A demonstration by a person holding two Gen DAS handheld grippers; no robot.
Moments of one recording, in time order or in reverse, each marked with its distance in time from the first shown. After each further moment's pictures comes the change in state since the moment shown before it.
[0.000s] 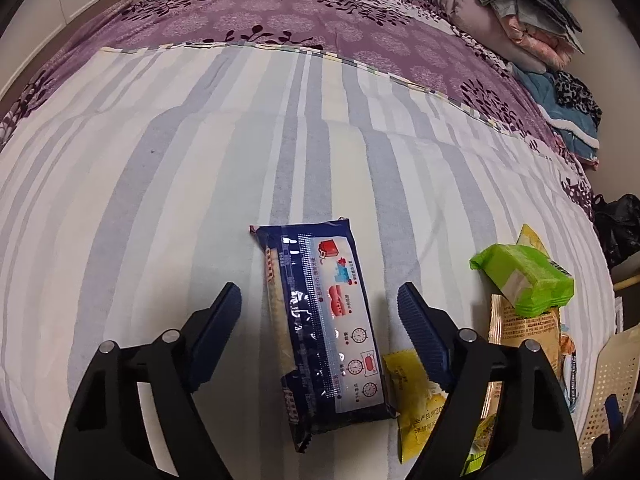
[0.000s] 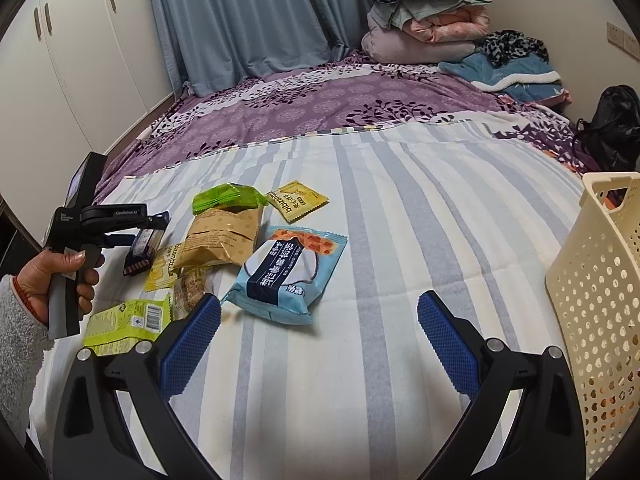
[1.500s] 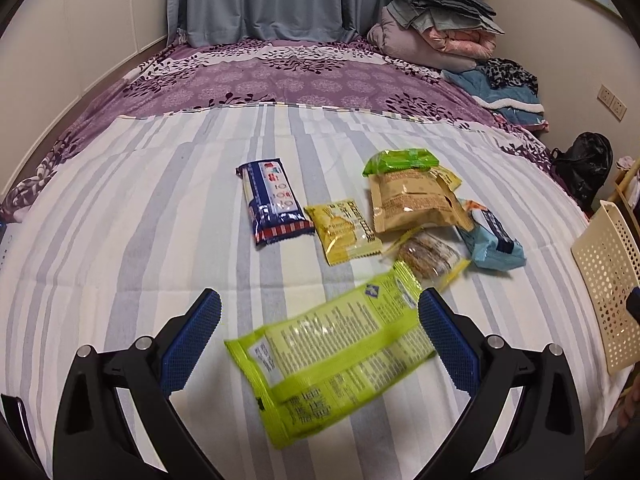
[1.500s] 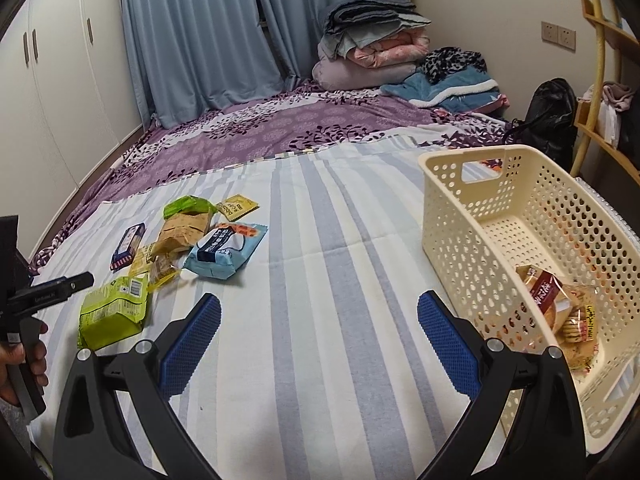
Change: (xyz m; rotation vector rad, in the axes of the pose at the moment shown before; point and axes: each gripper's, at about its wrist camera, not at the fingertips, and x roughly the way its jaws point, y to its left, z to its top) left arm -0.131 -0.044 -0.152 0.199 -0.237 -0.003; right arm -0.102 -0.054 -0.048 0.060 -0.103 -0.124
